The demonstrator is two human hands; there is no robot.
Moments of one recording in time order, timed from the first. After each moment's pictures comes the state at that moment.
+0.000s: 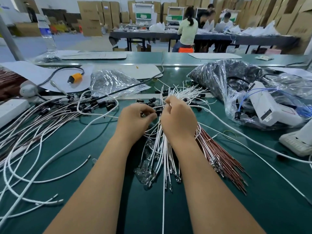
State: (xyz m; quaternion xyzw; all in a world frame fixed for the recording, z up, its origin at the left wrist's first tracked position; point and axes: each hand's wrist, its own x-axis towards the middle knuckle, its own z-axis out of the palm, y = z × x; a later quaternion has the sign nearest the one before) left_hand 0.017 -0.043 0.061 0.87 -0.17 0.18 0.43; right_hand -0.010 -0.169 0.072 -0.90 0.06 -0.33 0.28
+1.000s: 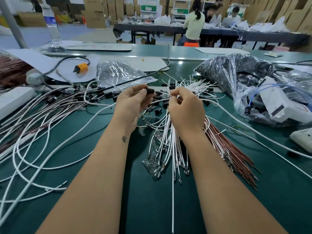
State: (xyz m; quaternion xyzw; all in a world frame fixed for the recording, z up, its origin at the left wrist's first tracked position) left_hand 0.026 -0.035 0.073 0.50 -0.02 0.02 0.87; right_hand -0.013 -0.166 0.073 -0.87 0.03 -0.33 0.37
